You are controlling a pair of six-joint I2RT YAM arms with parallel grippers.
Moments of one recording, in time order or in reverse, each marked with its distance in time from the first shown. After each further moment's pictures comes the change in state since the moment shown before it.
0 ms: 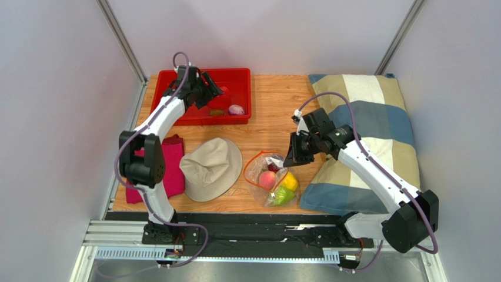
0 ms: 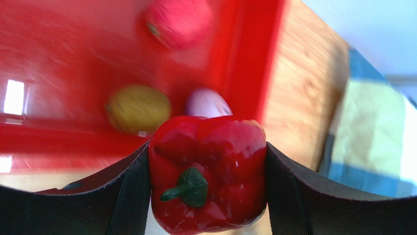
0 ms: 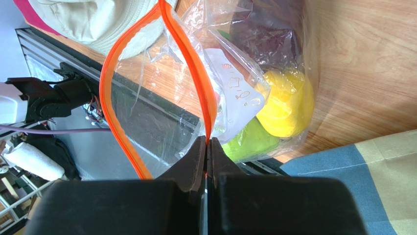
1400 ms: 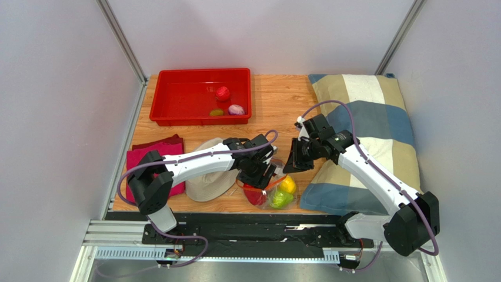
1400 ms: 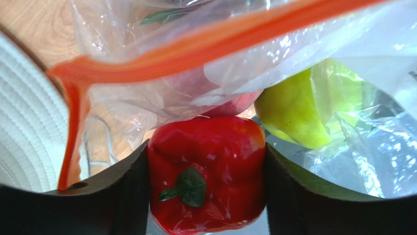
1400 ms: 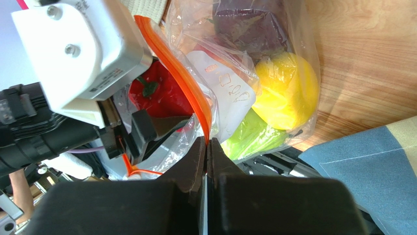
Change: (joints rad) left arm -0.801 -0.136 -0.293 -0.425 0.027 0.267; right arm 0.000 -0.026 -0.085 0.021 -0.034 0.120
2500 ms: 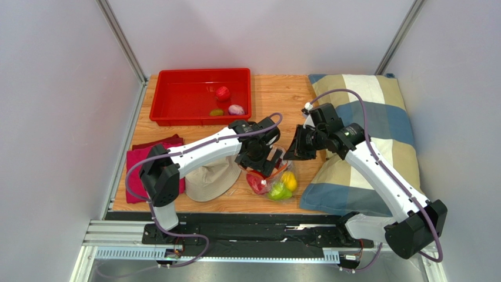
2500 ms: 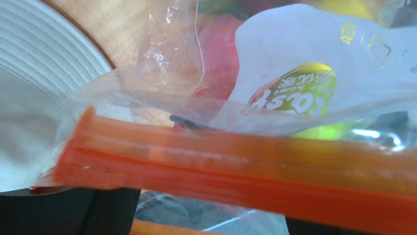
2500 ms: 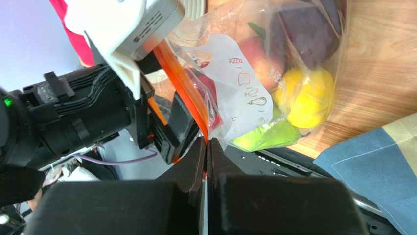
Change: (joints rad) left arm 0.046 0.127 0.328 -0.247 -0.134 0.016; right arm -0.017 -0.027 0.167 -0.052 0.061 0.079
